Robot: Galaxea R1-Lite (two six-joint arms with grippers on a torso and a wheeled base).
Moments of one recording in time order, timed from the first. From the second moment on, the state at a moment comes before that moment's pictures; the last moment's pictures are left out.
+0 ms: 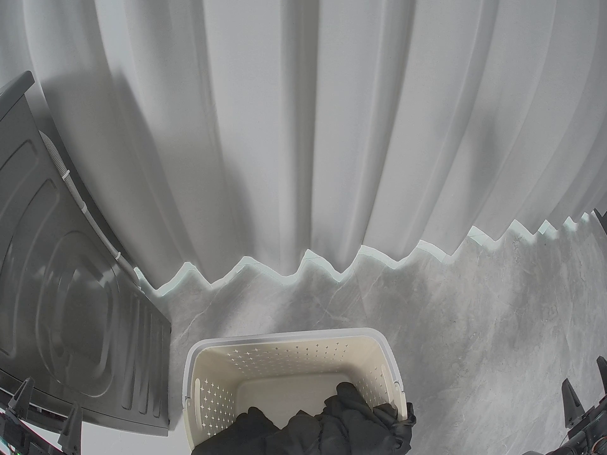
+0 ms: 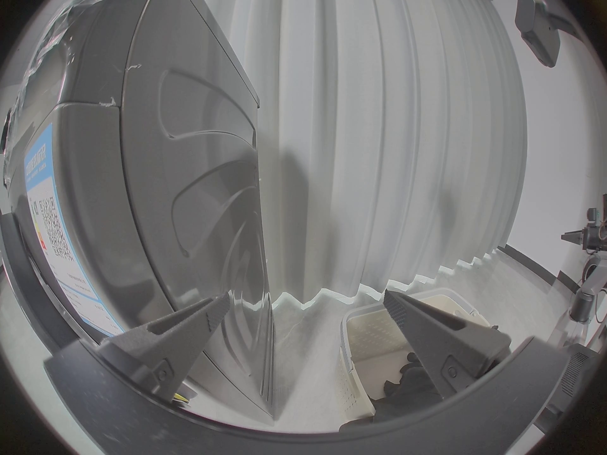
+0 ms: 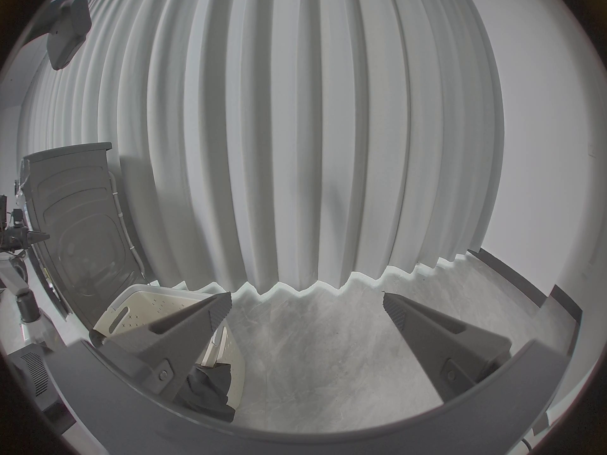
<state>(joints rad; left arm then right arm) 0.00 0.02 -0.02 0.00 -0.01 -0.01 0.00 0.02 -0.02 0.01 0.00 0.00</state>
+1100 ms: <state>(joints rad) 0.00 0.02 -0.02 0.00 -0.01 -0.01 0.00 0.02 -0.02 0.01 0.00 0.00</state>
